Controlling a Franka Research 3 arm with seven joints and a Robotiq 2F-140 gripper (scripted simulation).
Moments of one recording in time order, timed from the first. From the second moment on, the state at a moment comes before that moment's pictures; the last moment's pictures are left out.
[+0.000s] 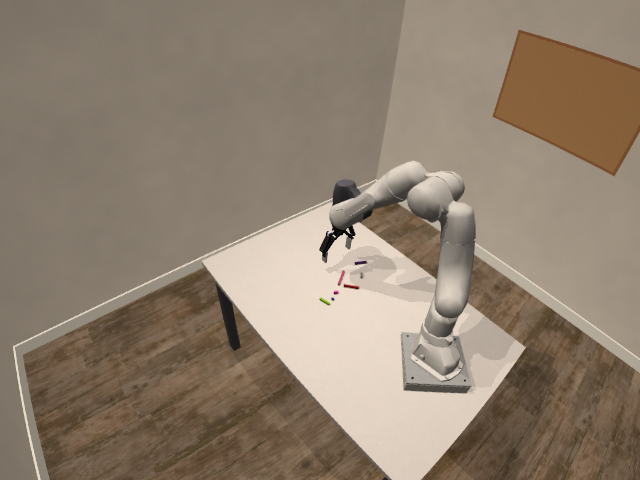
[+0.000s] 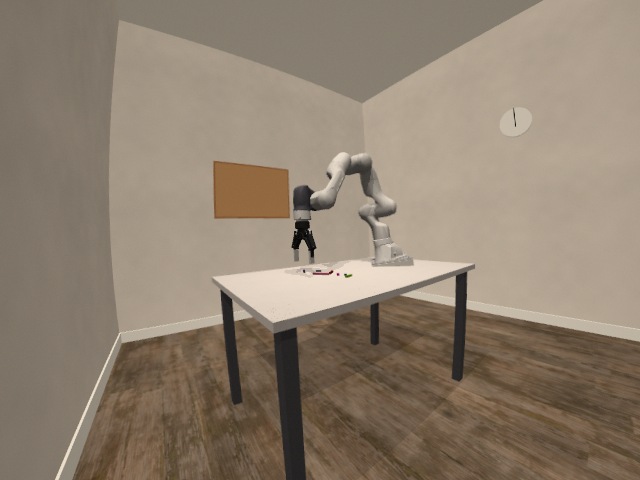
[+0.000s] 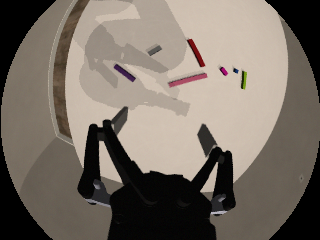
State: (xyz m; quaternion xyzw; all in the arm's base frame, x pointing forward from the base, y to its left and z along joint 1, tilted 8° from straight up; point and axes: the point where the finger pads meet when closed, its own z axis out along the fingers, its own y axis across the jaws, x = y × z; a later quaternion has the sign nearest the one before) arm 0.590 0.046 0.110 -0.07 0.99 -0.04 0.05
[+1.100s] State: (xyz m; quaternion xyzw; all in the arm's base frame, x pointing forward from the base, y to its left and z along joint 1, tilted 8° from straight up) arm 0.561 0.027 0.117 -0.31 0.95 -0.06 0.04
